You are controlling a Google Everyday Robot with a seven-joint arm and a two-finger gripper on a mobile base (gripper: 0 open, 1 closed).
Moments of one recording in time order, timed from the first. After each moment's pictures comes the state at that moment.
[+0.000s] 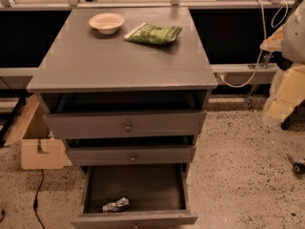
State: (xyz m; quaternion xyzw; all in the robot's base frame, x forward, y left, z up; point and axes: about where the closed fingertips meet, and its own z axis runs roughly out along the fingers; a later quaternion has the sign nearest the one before) arm 0.438 -0.217 0.976 -0.60 0.78 -0.03 0.16
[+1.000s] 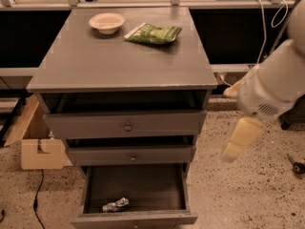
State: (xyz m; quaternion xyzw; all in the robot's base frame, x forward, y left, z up) arm 0.437 -0.171 0.863 -0.61 0.78 0.04 0.16
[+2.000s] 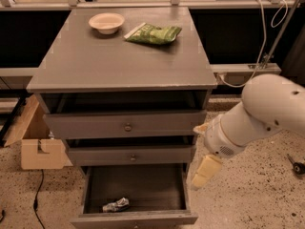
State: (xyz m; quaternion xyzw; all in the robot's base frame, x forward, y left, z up) arm 0.429 -0.119 0.732 -0.60 0.76 0.15 0.18
